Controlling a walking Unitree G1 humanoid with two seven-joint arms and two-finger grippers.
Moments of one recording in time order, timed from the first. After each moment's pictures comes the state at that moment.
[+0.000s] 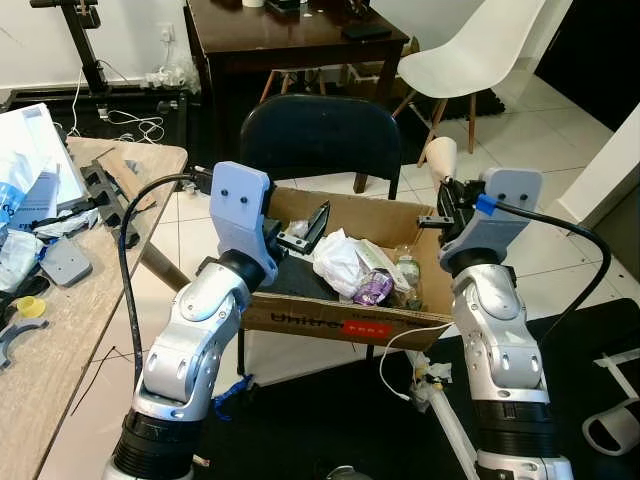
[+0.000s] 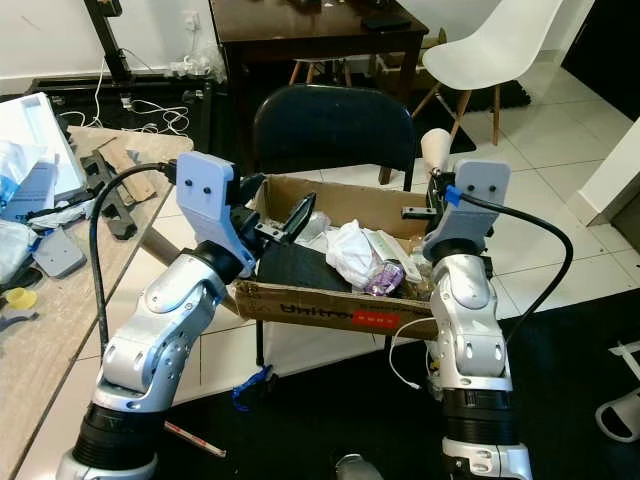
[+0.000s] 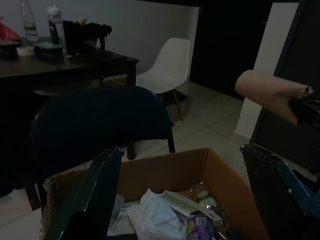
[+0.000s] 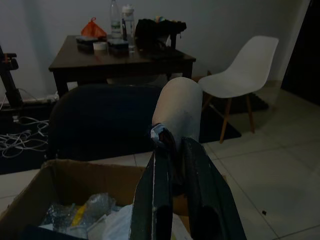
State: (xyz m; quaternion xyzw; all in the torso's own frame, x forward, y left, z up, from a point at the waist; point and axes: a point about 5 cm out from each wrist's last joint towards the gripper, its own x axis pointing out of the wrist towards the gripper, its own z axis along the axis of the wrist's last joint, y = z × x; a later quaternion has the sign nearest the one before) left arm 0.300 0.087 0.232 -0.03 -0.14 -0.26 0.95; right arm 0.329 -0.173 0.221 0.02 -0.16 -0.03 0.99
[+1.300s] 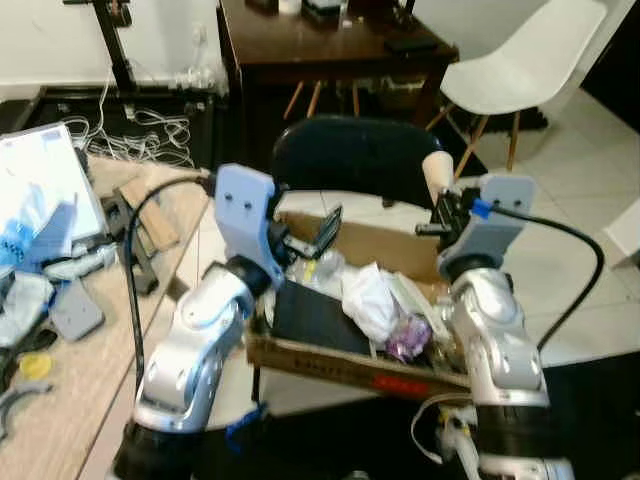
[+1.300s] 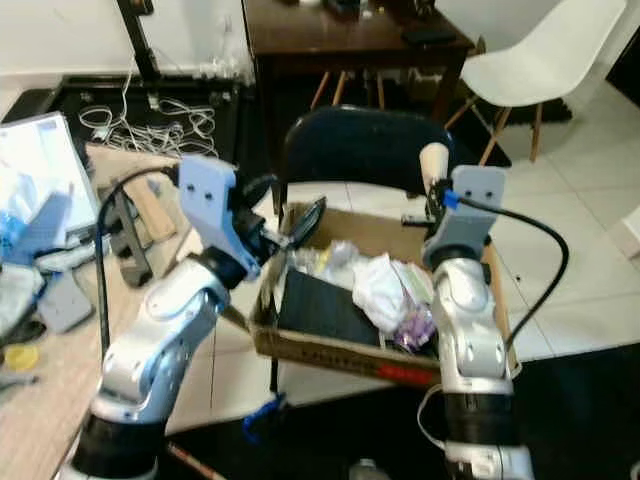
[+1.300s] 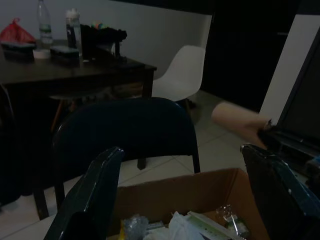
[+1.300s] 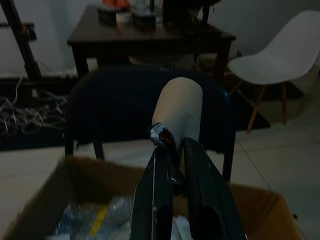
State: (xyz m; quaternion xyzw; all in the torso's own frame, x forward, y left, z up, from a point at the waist) left arm 0.292 0.083 0.232 -0.04 -0.15 -0.28 0.95; right arm 0.331 -0.171 0.198 0.00 -0.10 -0.02 0.99
